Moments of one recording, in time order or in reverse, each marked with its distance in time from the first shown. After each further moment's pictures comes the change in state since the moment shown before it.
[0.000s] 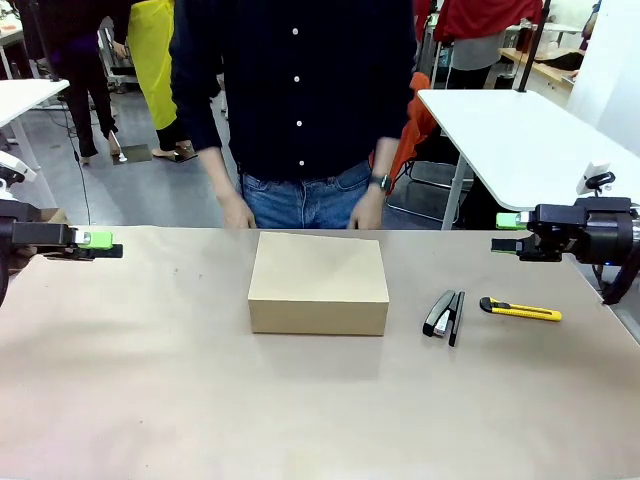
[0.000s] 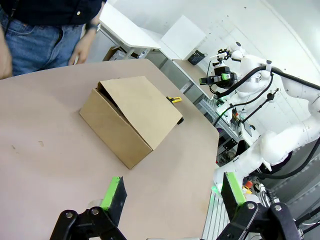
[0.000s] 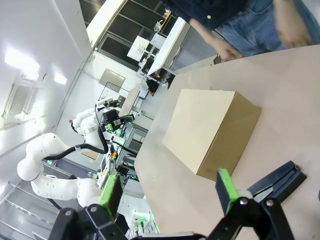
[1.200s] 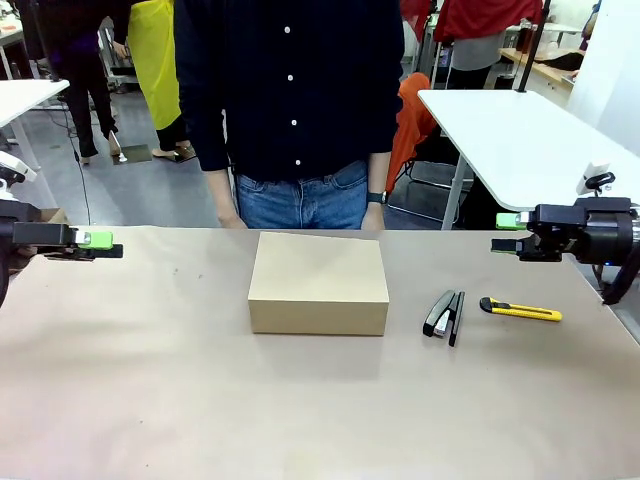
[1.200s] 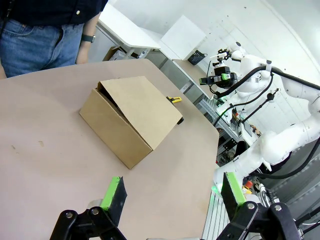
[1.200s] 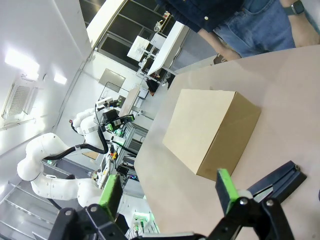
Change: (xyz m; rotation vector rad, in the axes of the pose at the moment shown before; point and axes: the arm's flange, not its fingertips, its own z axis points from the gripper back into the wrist) left arm 0.000 0.000 0.000 0.000 0.000 0.000; right arm 0.000 0.000 0.000 0.000 0.000 0.000
